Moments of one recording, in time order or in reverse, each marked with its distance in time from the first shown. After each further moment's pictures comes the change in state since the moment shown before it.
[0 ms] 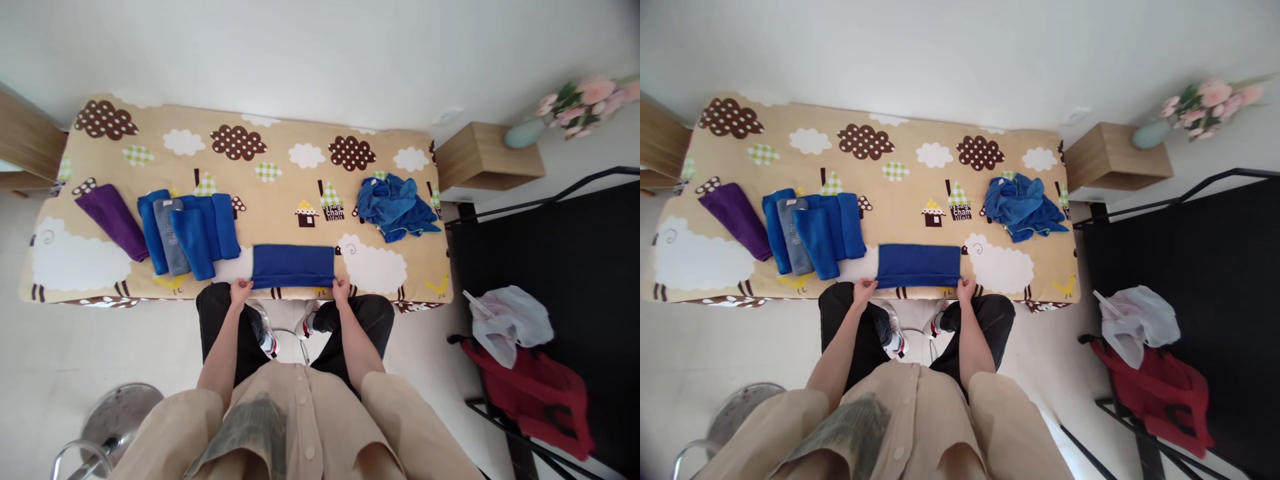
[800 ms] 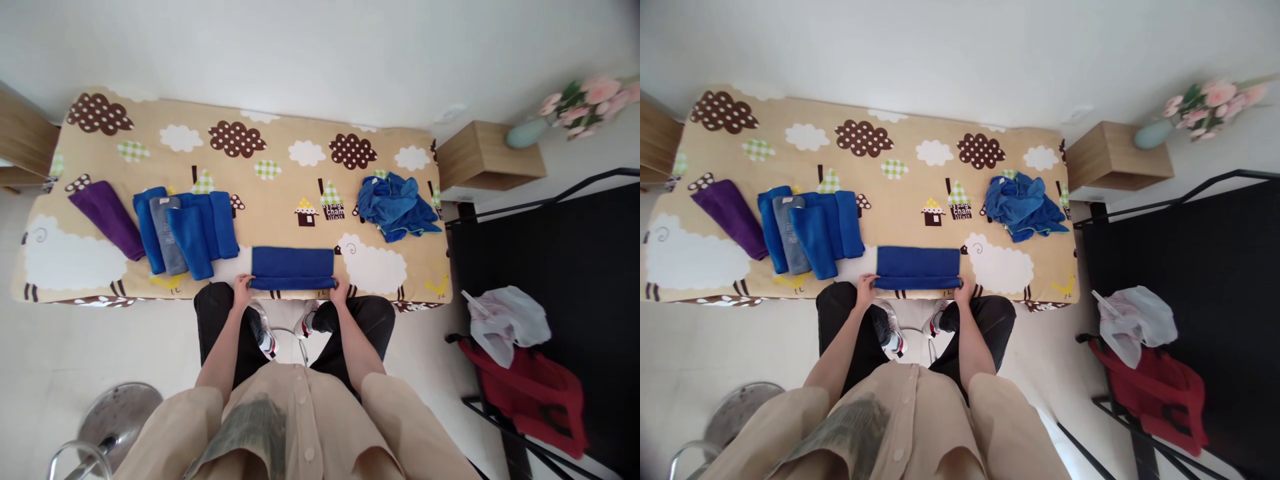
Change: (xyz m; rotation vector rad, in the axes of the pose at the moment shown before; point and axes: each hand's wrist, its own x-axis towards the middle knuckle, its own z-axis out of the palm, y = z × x) left_hand 0.004 -0.007 0.004 -0.020 -0.071 0.346; right_hand -0.002 0.013 0.000 -0.049 -0.194 -0.143
